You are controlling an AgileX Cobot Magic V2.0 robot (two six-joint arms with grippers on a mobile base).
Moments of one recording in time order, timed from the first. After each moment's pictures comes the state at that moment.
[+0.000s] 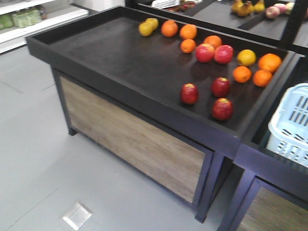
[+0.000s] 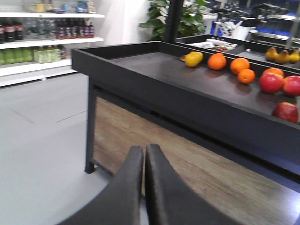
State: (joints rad) left arm 0.01 -0.01 0.03 0.07 0.18 -0.21; right arm 0.09 -0.01 0.03 -0.04 0.05 -0.02
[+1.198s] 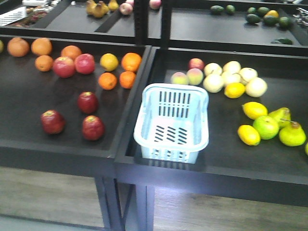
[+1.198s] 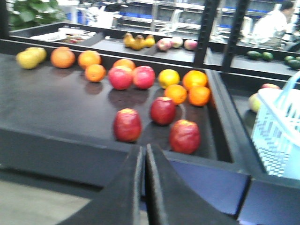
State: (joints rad) left arm 0.01 -0.01 0.03 0.07 0.18 -0.21; right arm 0.09 -0.01 0.03 -0.04 0.05 -0.02
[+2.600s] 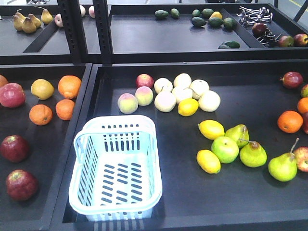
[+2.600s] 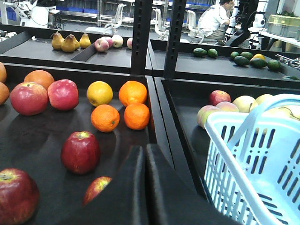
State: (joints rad) left arm 0.01 -0.01 0.03 0.07 0.18 -0.21; right arm 0.09 -0.01 0.03 -0.04 0.05 -0.02
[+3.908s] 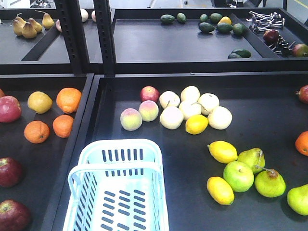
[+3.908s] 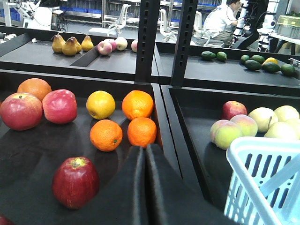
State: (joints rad) left arm 0.01 -0.01 0.03 0.07 0.18 -0.21; right arm 0.09 -0.01 0.03 -0.04 0.05 -0.02
